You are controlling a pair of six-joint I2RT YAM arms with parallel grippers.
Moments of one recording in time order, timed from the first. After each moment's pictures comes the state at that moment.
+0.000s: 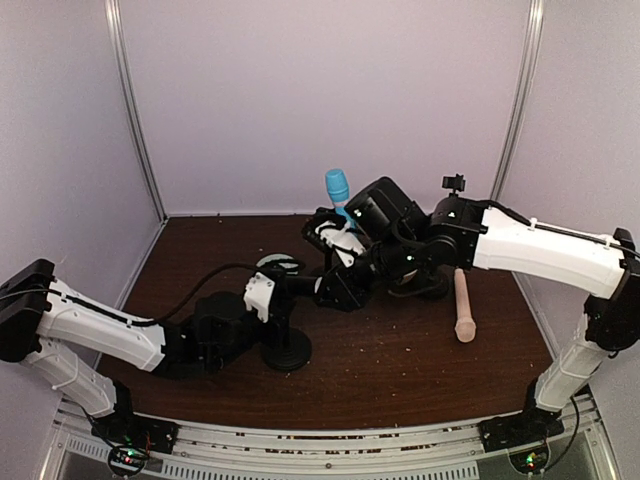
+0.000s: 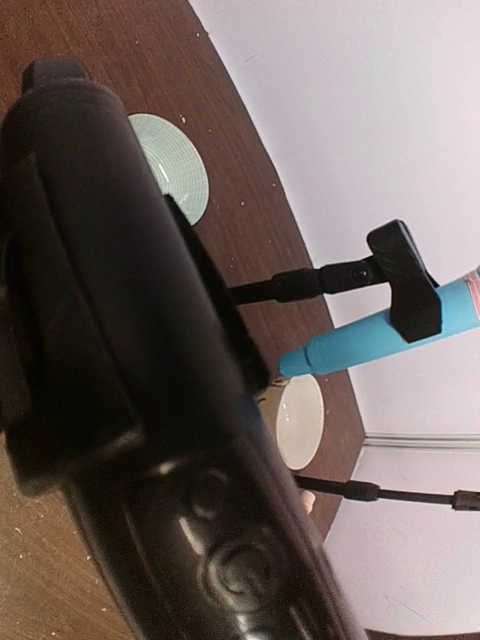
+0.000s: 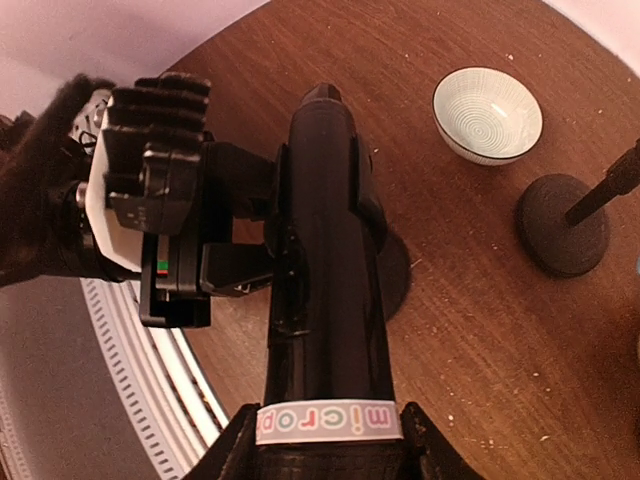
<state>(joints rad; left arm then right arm) -1.17 1.43 0.56 0.60 -0.54 -0.09 1.06 1.64 1.54 -0.72 -0.10 0.19</state>
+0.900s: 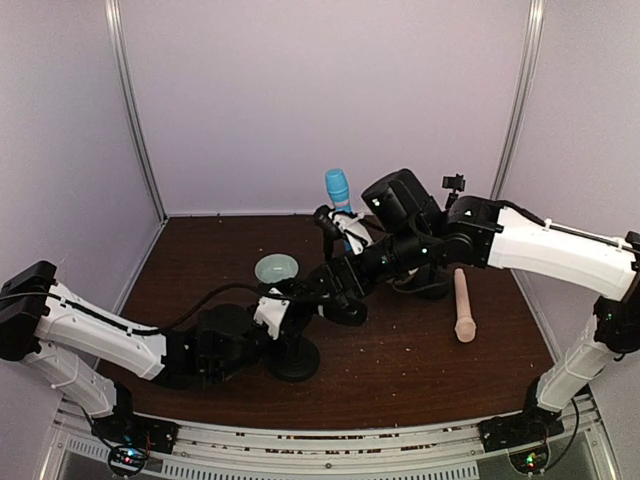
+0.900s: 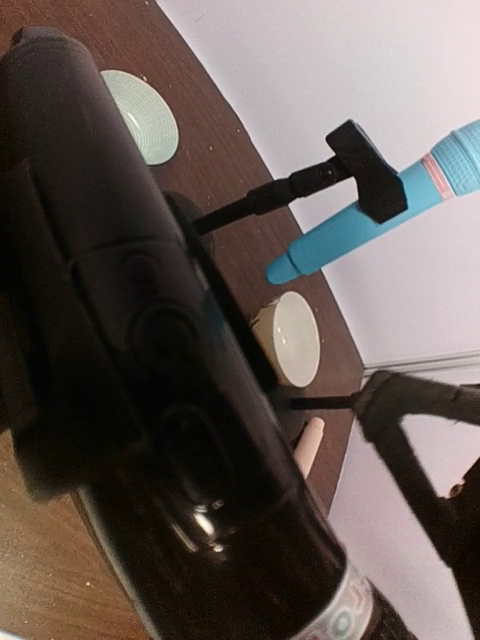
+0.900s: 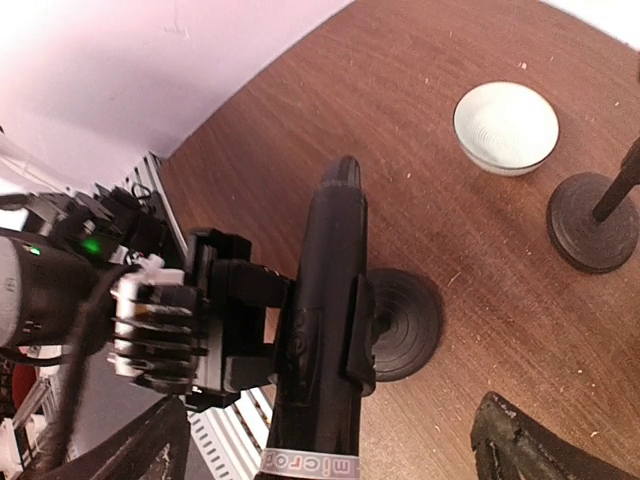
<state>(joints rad) -1.26 1.43 0.57 0.62 -0.51 0.00 1.02 1.57 1.48 -0.62 -0.20 0.34</state>
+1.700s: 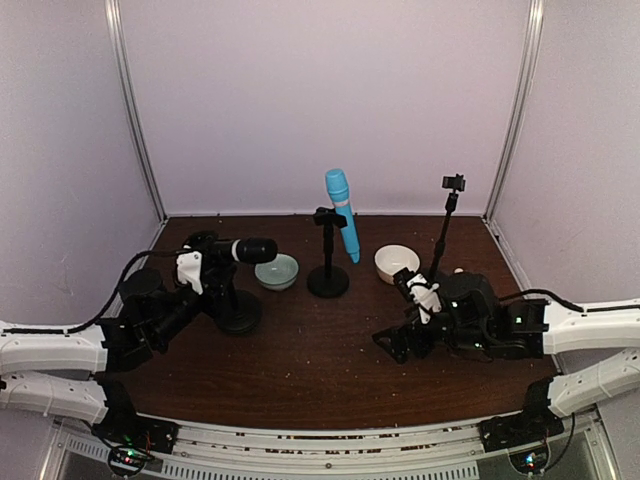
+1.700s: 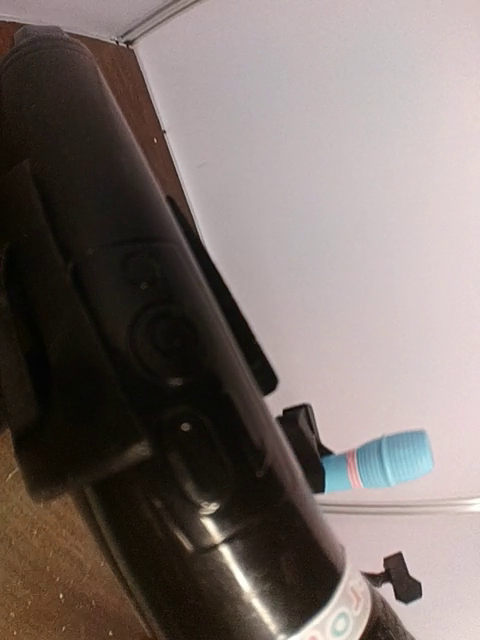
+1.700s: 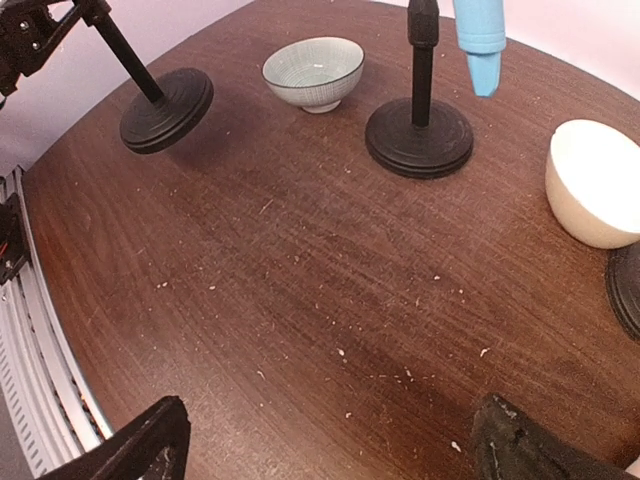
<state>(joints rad) -0.87 0.97 0.36 0.56 -0.37 0.08 1.02 1.09 0.60 -0.10 0.14 0.29</state>
